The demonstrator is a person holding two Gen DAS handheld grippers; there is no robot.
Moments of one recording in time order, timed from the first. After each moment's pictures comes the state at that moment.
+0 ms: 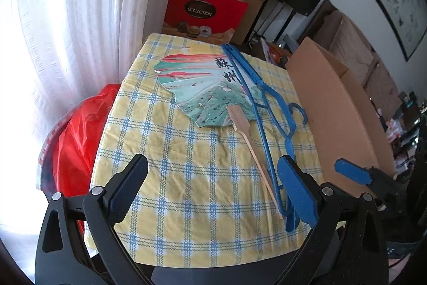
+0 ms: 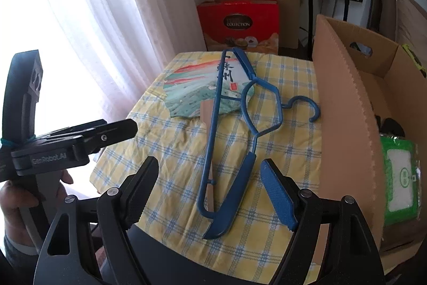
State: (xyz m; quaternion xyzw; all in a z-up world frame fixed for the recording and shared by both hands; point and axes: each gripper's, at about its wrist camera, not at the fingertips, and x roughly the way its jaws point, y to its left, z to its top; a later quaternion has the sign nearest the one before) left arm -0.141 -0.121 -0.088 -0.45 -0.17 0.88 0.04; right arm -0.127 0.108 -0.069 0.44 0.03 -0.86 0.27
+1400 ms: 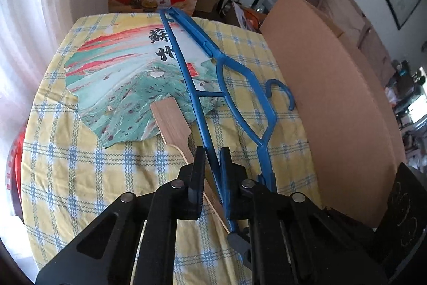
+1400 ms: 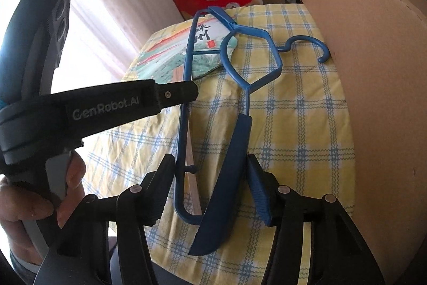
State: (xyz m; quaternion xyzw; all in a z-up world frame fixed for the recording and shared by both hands) left arm -0.215 -0.038 -0.133 -0.51 -0.13 0.85 0.10; right arm -0.147 0.117 -0.135 0.49 -0.06 -0.84 0.24
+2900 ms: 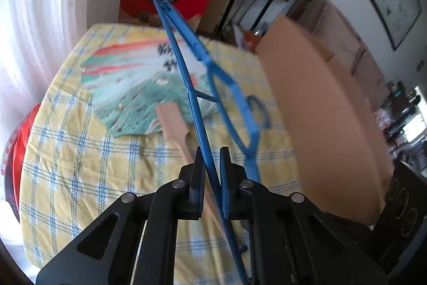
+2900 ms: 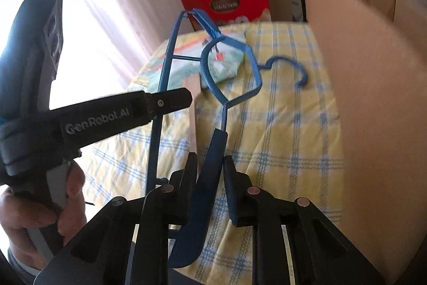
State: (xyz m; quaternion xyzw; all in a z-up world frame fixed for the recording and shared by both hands) left arm -0.186 -0.044 -0.110 -0.45 -0.17 0.87 0.10; right arm -0.124 0.120 -0.114 0.44 -0.02 -0.86 0.26
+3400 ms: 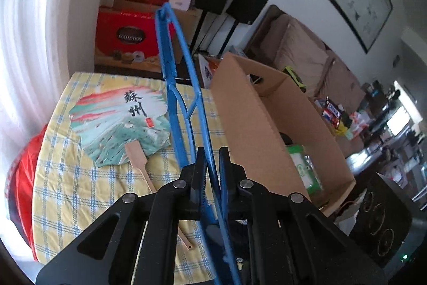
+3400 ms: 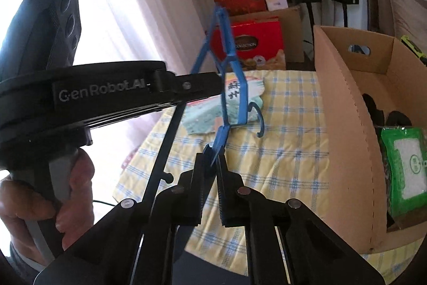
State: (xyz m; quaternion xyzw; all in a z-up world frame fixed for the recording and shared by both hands) left arm -0.165 -0.026 -0.026 -0.39 -0.16 0.89 0.15; right arm -0.100 0.124 -0.056 0.38 -0.05 -0.87 0.31
